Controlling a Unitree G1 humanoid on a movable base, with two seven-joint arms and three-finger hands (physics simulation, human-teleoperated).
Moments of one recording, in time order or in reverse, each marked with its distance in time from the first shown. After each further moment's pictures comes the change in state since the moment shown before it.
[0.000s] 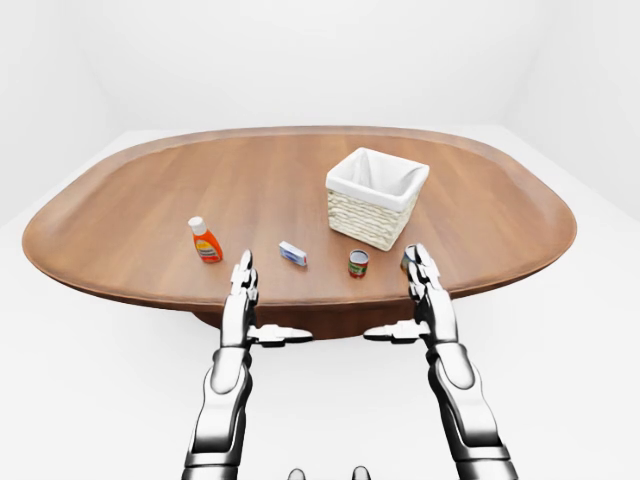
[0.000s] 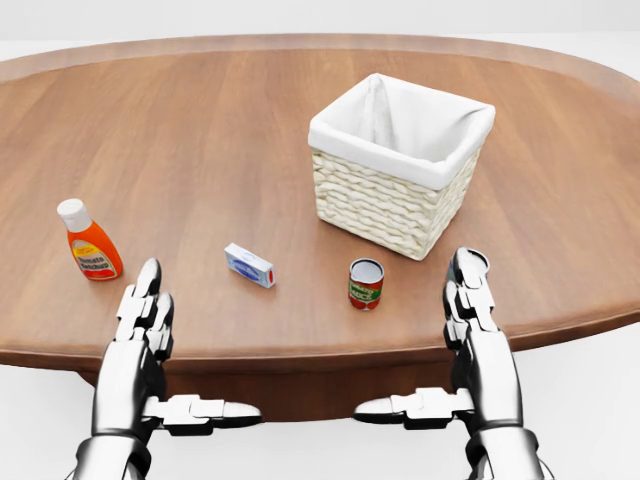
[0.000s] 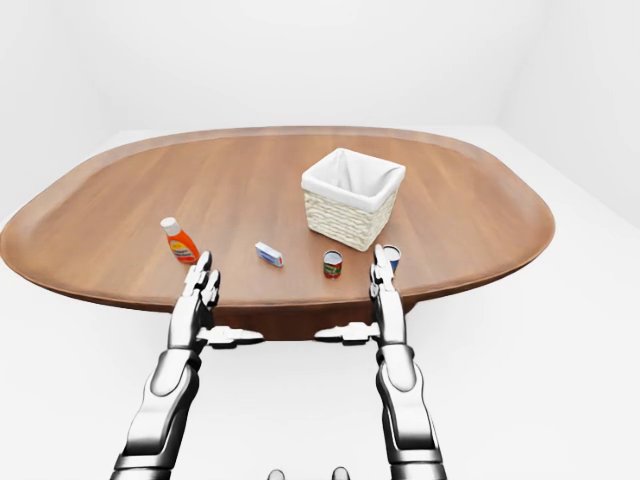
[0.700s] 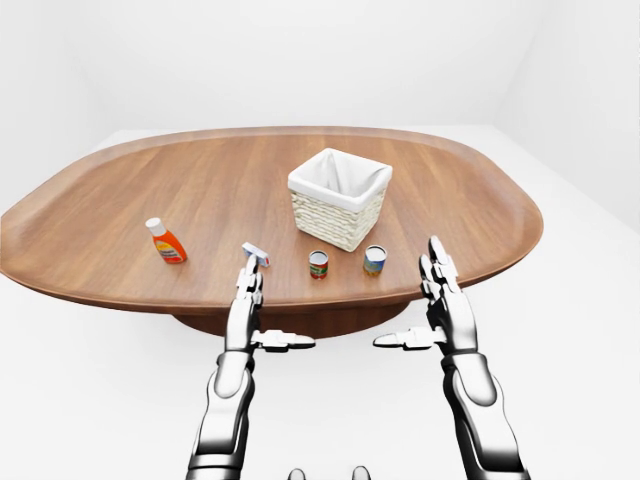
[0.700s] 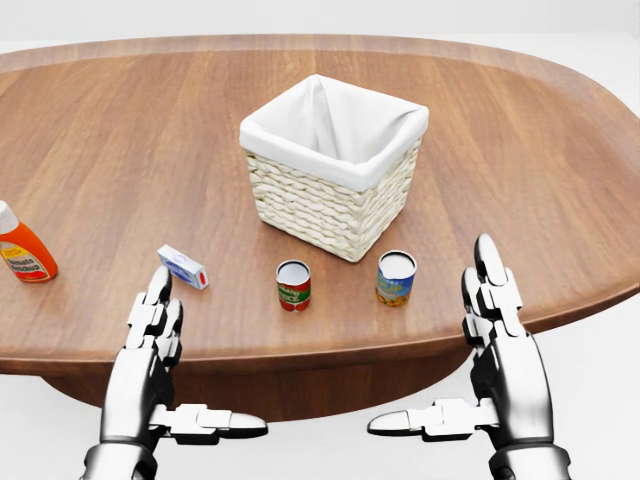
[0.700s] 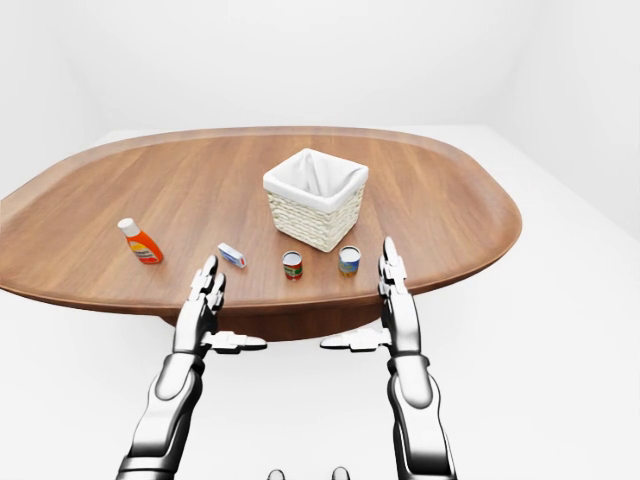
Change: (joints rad) left arm 0.008 -0.009 -0.006 0.057 0.016 -0.064 -0.031; right arm 0.099 -0.012 -0.016 -0.175 -0.016 -0.056 0.050
